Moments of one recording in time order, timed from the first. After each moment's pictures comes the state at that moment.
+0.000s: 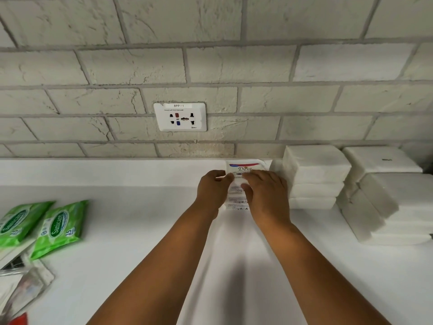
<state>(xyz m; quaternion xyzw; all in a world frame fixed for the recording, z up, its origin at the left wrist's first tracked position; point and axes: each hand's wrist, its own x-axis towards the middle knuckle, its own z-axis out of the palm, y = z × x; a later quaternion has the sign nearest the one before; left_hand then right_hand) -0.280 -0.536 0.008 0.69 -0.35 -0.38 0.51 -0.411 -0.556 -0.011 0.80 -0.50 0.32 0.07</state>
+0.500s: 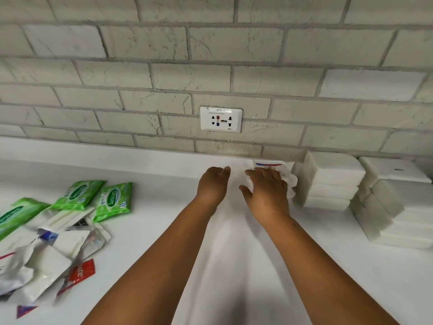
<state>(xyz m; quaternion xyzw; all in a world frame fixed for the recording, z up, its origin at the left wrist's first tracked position) -0.247 -0.450 0.053 0.73 -0.36 -0.31 0.49 -0.375 -0.487 0.030 0.83 -0.50 0.25 -0.02</state>
